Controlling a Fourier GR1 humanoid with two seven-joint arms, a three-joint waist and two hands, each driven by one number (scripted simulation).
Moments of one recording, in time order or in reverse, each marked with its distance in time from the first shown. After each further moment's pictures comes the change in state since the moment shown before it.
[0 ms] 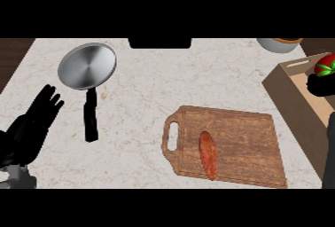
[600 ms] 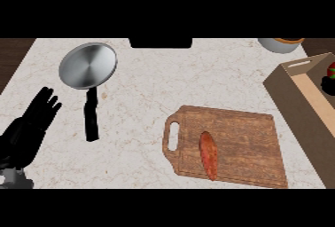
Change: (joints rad) left arm 0.019 0.001 0.015 -0.013 0.011 -0.024 -0.001; right arm 0.080 -0.119 -0.121 0.280 -0.100 -0.270 -0.226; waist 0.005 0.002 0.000
